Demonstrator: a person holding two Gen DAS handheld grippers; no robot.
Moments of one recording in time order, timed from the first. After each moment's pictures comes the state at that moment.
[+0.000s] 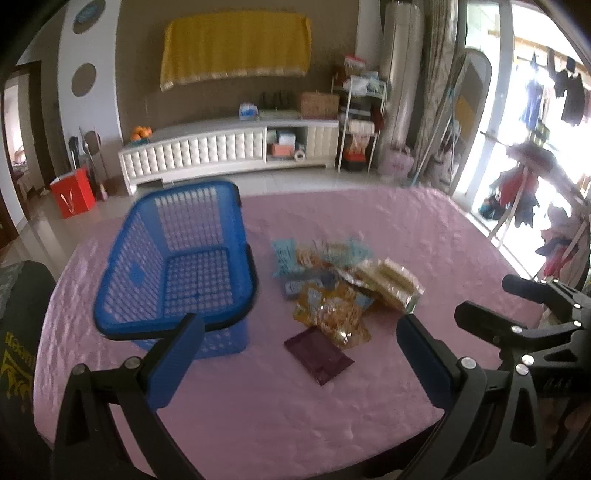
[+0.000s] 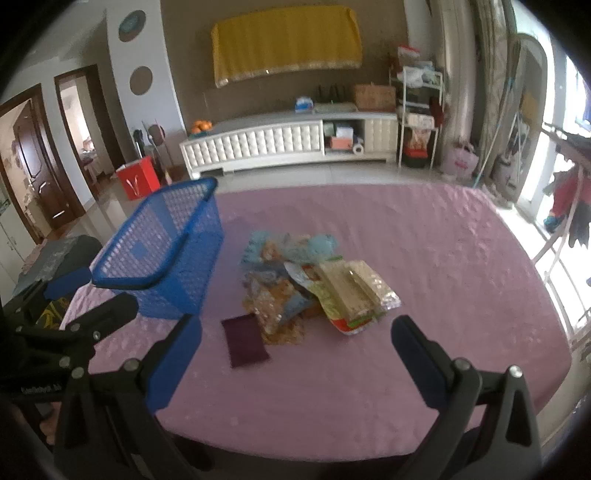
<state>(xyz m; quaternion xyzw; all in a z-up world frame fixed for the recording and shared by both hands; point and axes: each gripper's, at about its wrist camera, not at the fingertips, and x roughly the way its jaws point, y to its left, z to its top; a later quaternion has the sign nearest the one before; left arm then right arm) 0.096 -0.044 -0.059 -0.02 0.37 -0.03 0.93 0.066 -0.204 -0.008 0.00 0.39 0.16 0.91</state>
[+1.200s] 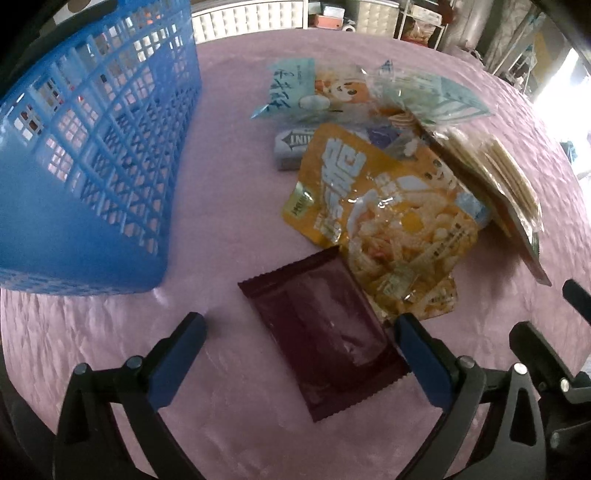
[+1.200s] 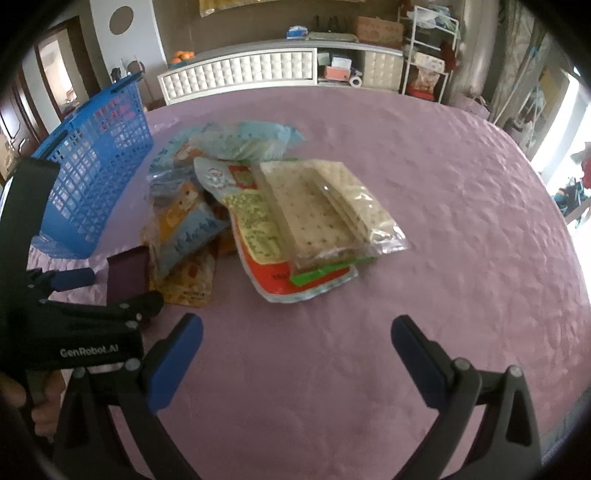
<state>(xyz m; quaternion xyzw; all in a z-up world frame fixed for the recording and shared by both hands) 0.195 -0.074 -0.216 -0.05 0.59 0.06 0.81 0.145 -0.233 -0.132 -0.05 0.50 0.15 0.85</state>
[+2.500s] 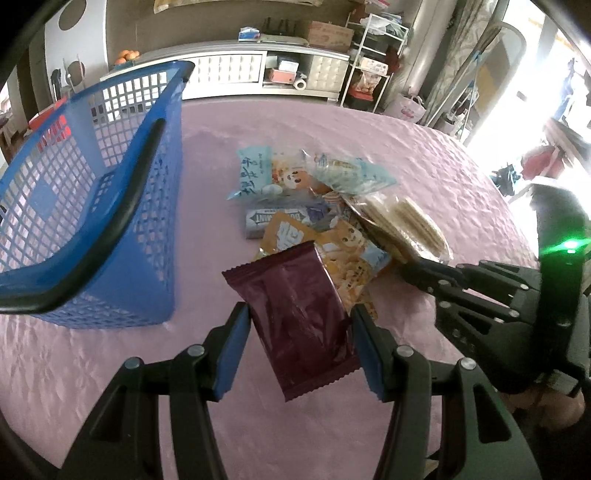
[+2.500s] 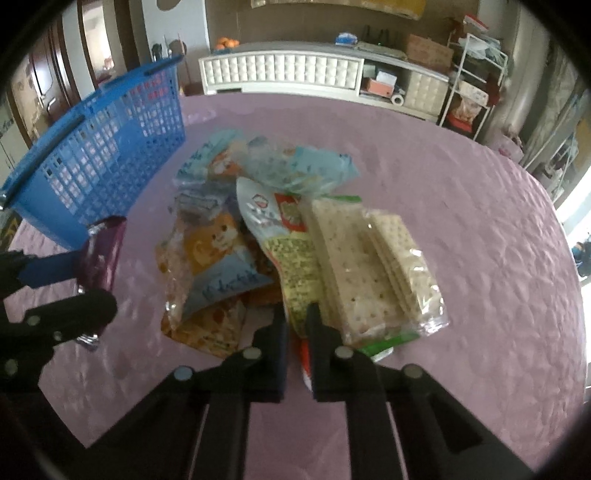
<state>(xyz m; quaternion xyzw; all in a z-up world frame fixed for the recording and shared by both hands) 0.159 -0.077 -0.158 -0.08 0.48 -0.04 0.87 0.170 -0.180 -0.131 -0.11 0.47 0.22 0.85</state>
